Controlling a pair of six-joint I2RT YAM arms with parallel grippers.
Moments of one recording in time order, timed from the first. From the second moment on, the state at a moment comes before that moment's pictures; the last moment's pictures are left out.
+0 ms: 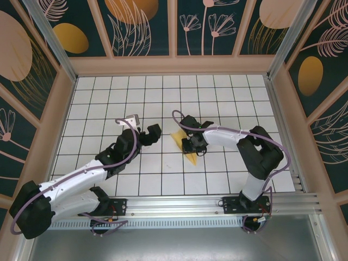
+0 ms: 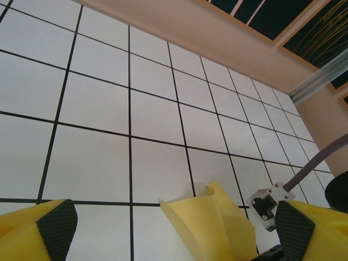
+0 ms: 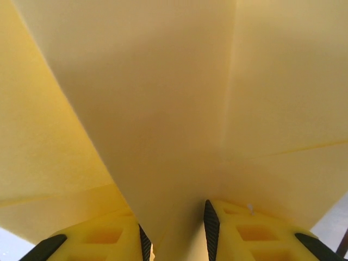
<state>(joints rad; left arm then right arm) -0.78 1.03 0.54 0.10 -0.35 -0.75 0.76 1.75 1.03 -0.59 -0.05 0.54</state>
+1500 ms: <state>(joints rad) -0.78 0.86 0.47 0.07 -0.38 -0.67 0.45 2.38 2.05 -0.97 0.03 0.41</state>
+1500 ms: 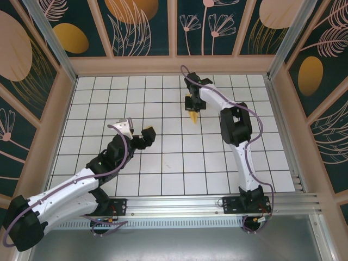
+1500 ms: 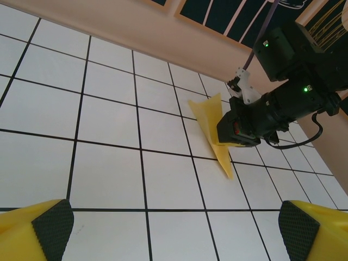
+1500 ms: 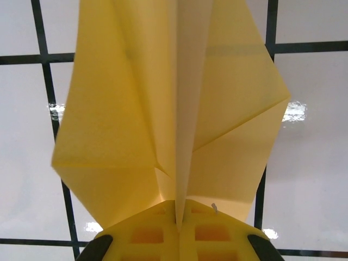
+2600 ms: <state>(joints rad) -0.78 0.86 0.47 0.04 -0.39 -0.67 0.47 2.40 2.03 -0.97 0.03 0.42</state>
